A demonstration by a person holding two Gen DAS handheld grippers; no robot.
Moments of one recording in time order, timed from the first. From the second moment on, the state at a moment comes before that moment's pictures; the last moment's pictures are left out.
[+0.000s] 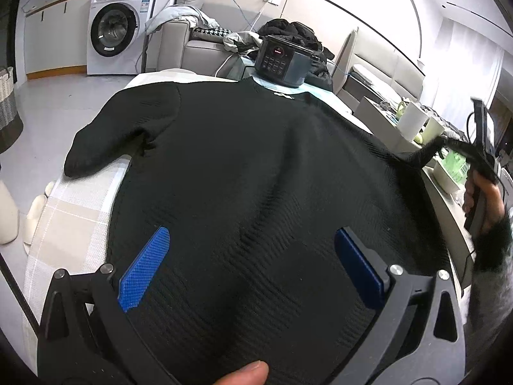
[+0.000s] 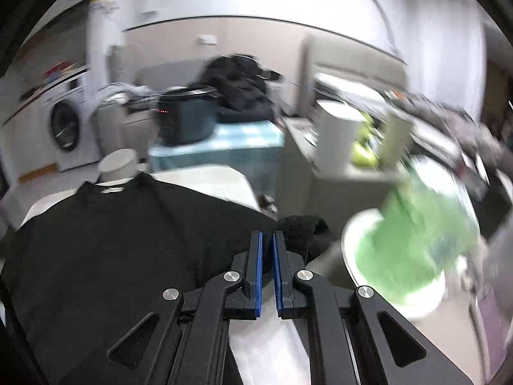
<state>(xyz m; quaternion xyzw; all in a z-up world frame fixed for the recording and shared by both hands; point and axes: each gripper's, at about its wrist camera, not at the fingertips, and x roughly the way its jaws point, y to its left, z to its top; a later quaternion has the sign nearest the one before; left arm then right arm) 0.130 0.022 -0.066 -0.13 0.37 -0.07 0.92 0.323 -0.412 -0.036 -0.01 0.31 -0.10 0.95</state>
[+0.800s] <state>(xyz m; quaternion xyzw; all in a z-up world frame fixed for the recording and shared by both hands) 0.140 0.020 -0.067 -0.14 0.38 -0.07 0.91 0.364 -0.408 -0.085 0.16 0.41 0.06 0.90</state>
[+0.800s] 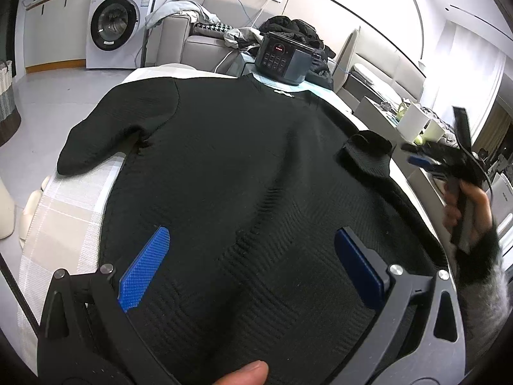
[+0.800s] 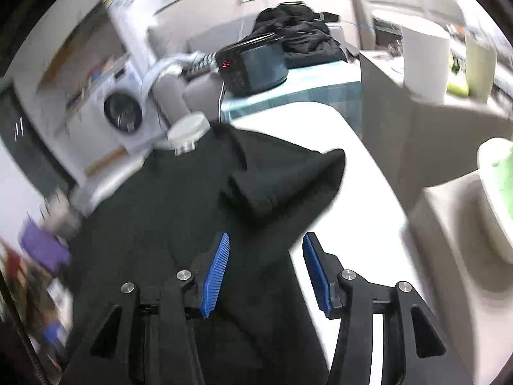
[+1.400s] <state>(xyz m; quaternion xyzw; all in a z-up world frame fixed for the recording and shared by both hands) 0.147 0.024 -0.065 -0.15 0.38 -0.05 0.91 0.491 -0.320 -0.025 0.12 0.42 0.22 0.87</state>
